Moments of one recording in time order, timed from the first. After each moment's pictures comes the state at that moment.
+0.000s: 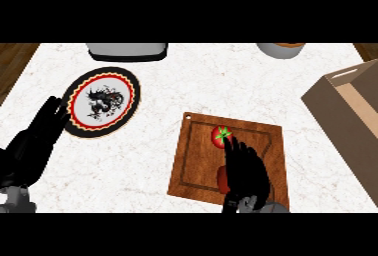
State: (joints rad) left arm -0.02 0.34 0.08 -1.63 0.33 0.02 0.22; right arm -0.16 -0.02 0.56 -1.67 0.90 0.45 1.01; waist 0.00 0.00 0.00
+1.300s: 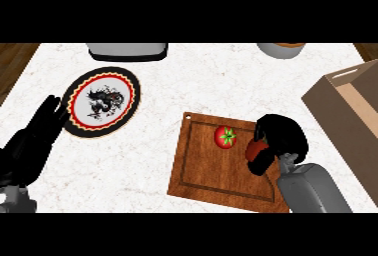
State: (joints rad) left arm -0.03 0.27 0.15 -1.65 0.27 -0.04 0.27; right arm -0.30 -0.16 0.26 -1.51 0.92 0.40 0.71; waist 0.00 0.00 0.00
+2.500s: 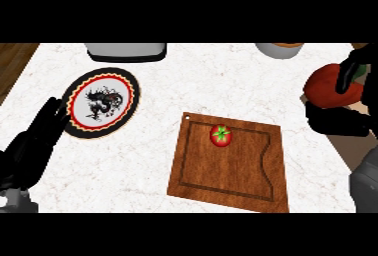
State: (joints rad) left arm -0.02 0.25 0.16 -1.67 0.24 -0.05 0.28; right arm -0.60 -0.25 0.06 -2.03 1.11 0.54 0.90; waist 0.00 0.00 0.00
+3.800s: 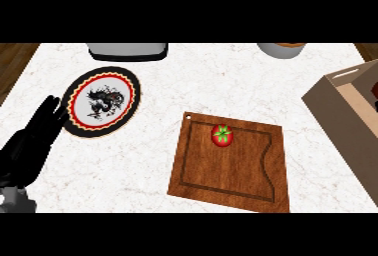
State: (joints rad) left arm -0.03 0.24 0.19 -1.66 0.23 -0.09 0.29; right arm -0.41 -0.47 -0.34 -1.60 1.01 0.25 0.43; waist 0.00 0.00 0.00
